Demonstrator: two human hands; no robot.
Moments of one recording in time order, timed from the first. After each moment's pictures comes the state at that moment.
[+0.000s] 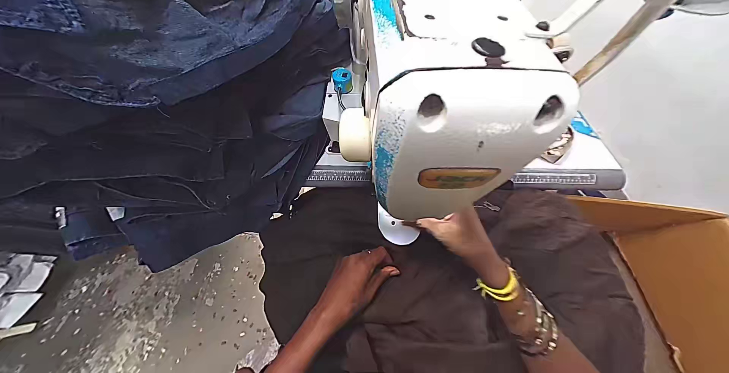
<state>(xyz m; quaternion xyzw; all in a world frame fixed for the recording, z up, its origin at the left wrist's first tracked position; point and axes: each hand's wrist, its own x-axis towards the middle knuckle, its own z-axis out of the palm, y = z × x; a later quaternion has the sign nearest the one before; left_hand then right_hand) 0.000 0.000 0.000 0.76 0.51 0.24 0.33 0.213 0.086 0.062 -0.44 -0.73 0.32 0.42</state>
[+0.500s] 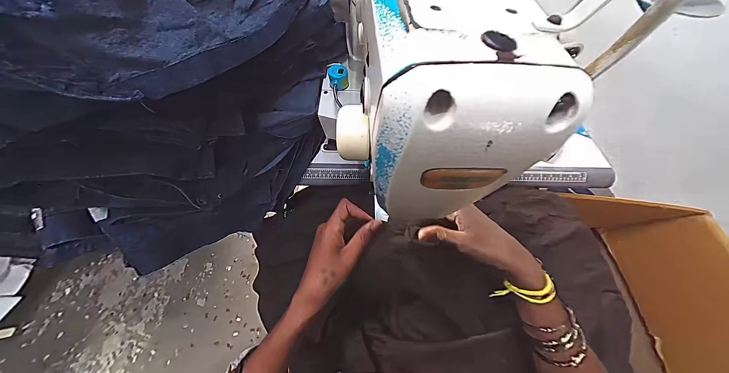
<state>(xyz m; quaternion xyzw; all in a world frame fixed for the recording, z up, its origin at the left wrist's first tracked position) -0.005 0.030 0.054 0.63 0.51 0.48 0.34 0.250 0.089 0.082 -0.43 -0.76 0.44 0.21</state>
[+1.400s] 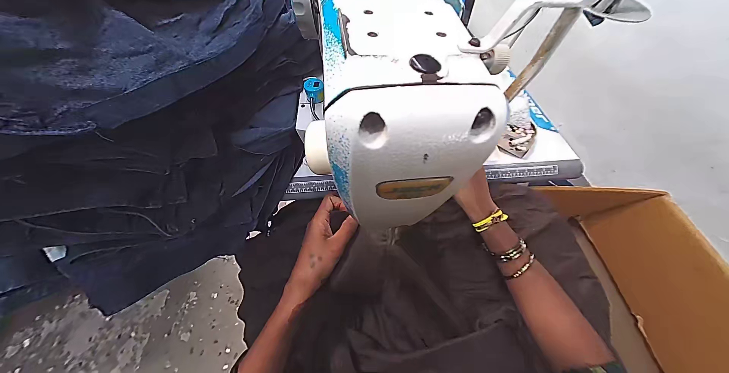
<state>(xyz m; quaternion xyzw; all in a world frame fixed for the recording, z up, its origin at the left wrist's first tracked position) 0.001 0.057 0.056 0.55 0.55 0.47 0.41 0.279 0.162 0.043 -0.57 -0.78 -0.06 0.25</state>
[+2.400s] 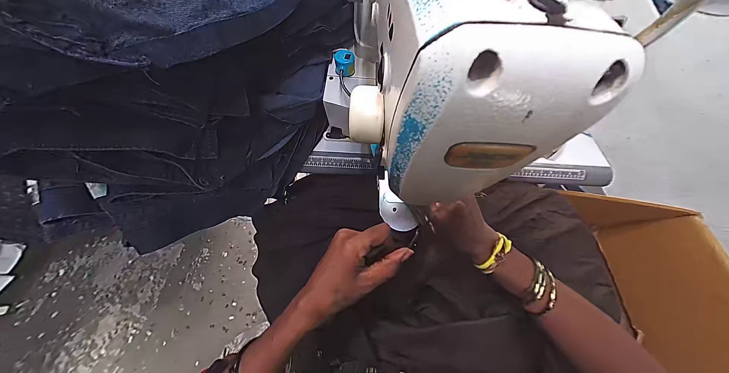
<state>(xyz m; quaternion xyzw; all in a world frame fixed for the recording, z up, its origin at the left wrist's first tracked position) 0.000 0.011 0.062 0.74 0.36 0.46 0.33 0.202 0.090 0.074 -0.27 -0.88 -0.18 0.35</state>
